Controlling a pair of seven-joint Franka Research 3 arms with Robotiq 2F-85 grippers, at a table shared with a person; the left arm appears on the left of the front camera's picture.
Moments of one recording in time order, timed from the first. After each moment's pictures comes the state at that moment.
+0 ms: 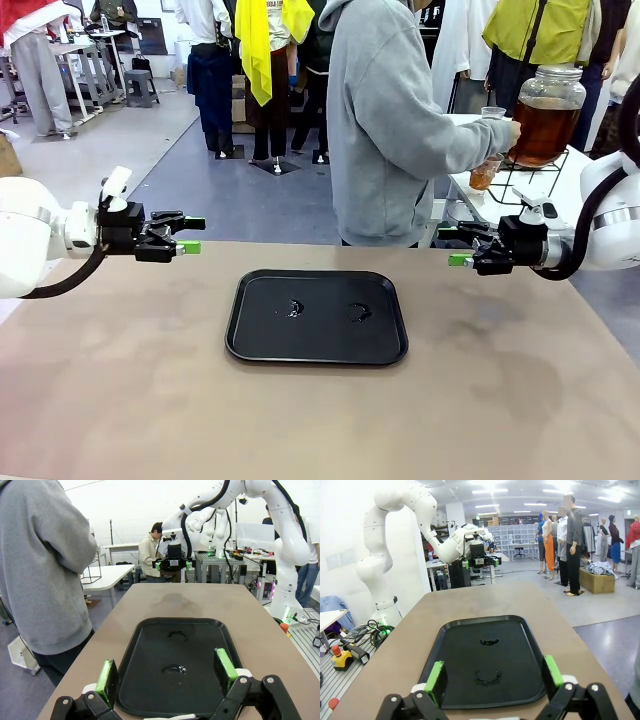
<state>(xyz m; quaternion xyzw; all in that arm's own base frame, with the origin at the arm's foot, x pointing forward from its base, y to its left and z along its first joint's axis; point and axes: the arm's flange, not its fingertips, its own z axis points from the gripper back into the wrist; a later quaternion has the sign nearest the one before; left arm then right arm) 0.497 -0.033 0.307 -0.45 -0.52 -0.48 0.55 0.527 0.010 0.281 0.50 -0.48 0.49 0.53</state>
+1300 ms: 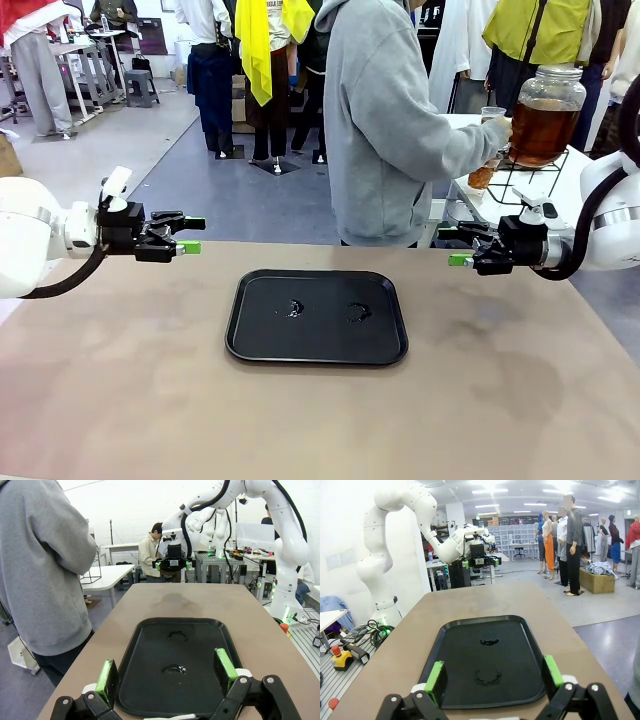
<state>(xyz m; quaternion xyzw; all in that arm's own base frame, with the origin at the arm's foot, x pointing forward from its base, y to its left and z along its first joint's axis) 0.497 -0.033 0.307 -0.45 -0.52 -0.48 0.55 0.527 0.010 0.281 0.50 -0.48 0.49 0.53</state>
